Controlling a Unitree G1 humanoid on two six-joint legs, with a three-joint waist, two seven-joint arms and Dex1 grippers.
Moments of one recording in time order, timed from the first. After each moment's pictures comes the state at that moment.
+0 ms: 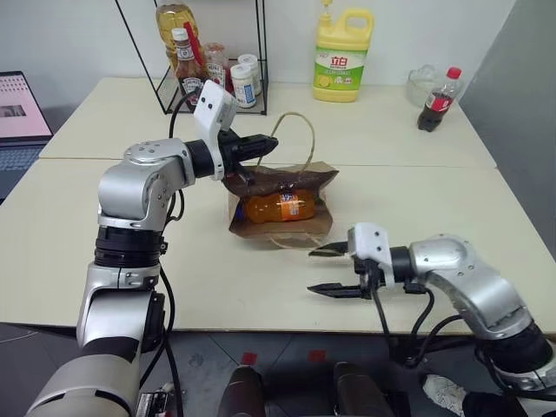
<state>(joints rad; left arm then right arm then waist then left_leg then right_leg) -0.92 0.53 0.03 0.15 -0.38 0.74 -0.87 -0.41 -0.64 0.19 -0.49 0.46 0.69 1.00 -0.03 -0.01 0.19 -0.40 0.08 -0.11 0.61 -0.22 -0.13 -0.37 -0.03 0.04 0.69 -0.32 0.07</state>
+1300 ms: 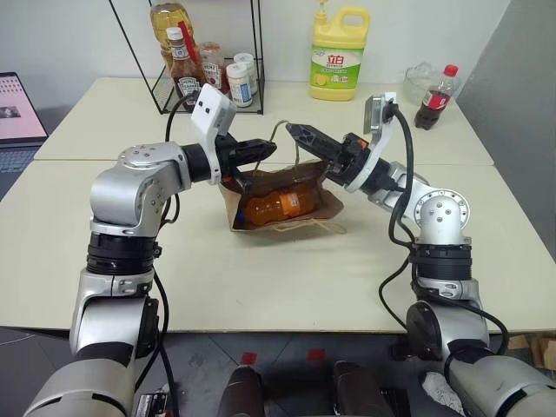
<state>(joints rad) -0.88 0.56 0.03 0.07 -0.41 0.79 -0.86 -0.87 -0.11 -0.22 0.12 0.99 0.93 0.61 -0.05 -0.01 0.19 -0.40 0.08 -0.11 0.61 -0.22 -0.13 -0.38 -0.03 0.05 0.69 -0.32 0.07</state>
